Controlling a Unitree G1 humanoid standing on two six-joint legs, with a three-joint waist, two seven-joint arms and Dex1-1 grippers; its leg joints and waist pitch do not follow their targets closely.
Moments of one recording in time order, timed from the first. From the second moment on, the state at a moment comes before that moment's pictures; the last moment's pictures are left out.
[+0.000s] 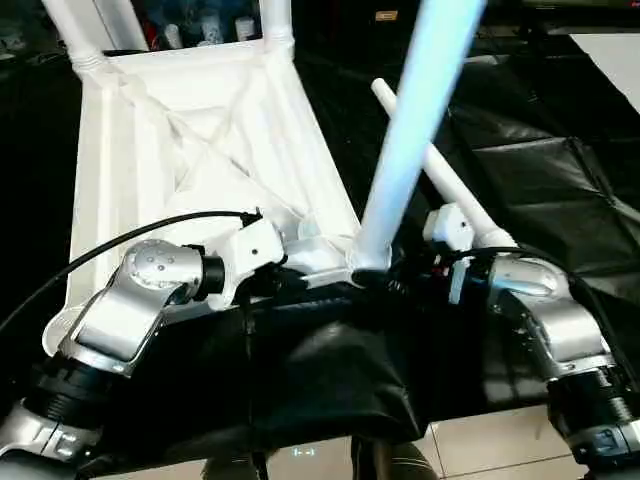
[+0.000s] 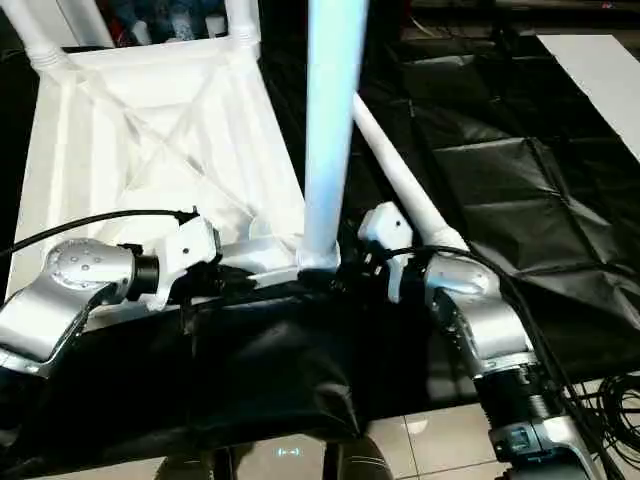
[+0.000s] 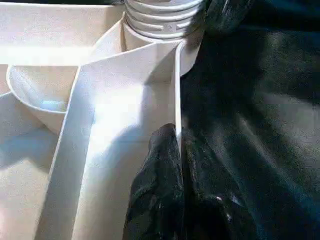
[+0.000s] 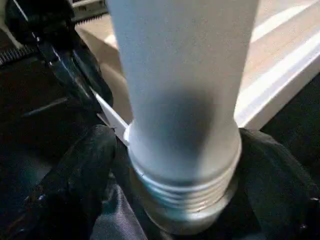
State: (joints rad) left arm -0.45 0.57 -0.28 -0.02 -0.07 0.42 -1.08; right arm -0.44 -0.41 0.17 0.25 0.26 0.16 1.02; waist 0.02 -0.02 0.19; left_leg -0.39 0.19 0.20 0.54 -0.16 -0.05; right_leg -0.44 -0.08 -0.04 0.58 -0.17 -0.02
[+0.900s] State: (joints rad) left arm -0.51 0.44 -0.26 0.08 -0.03 0.48 -0.91; right arm -0.51 -0.22 0.08 0.47 0.19 0.04 0.71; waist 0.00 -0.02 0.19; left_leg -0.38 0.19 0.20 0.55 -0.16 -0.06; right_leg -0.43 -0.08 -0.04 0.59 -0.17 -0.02
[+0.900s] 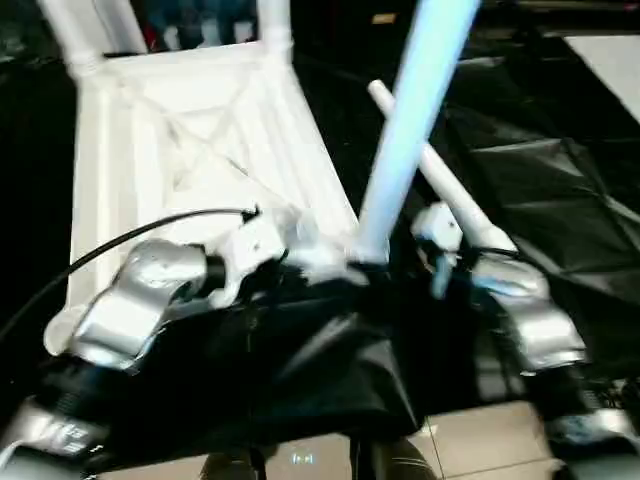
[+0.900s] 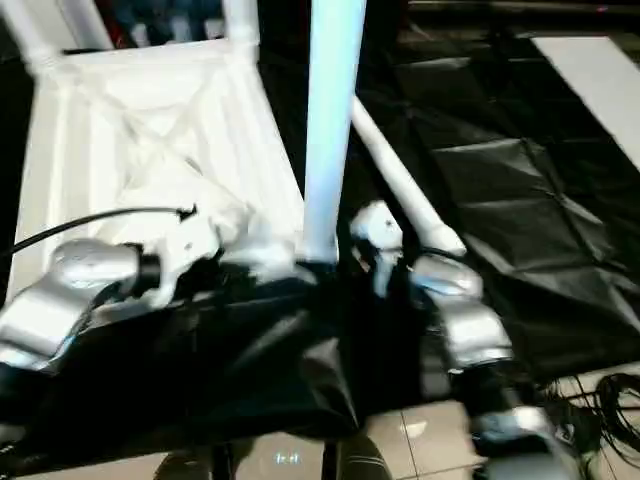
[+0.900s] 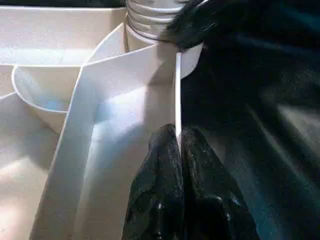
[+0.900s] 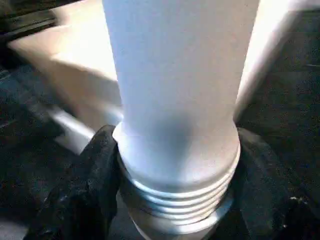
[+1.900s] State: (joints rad) left arm -0.51 0.42 -0.28 0.04 0.01 0.51 -0.83; right arm -0.45 -0.15 0.01 0.32 0.25 0.12 0.57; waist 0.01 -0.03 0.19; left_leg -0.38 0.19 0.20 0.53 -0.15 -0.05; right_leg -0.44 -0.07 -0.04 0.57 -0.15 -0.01
